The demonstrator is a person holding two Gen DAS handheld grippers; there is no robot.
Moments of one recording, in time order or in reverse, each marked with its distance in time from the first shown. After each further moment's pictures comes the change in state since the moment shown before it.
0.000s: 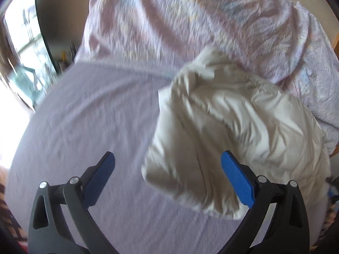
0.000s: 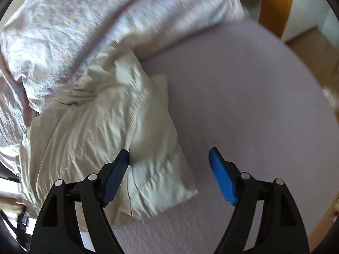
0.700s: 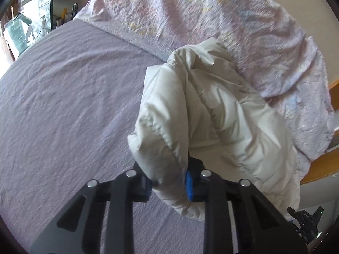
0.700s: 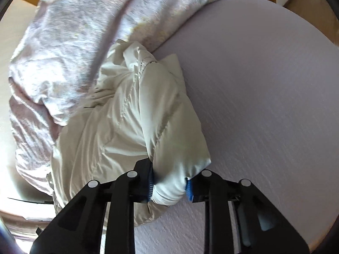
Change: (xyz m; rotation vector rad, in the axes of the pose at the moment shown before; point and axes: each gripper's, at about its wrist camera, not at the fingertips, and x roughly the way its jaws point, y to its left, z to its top) left arm 0.003 0.012 -0.020 -0.235 0.024 -0.186; right arm -0.004 0.003 -0.038 0.198 -0.022 0.195
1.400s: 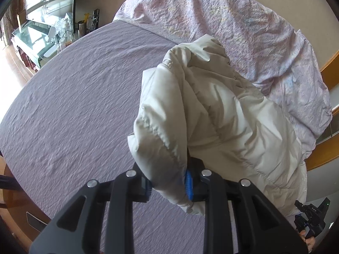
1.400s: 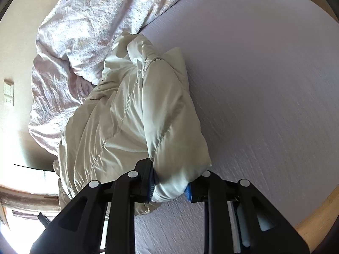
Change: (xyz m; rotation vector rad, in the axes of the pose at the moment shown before) left arm -0.090 0.082 -0.063 0.046 -0.008 0.070; right arm -0.057 -0.030 -0.102 -0.067 0.093 0.101
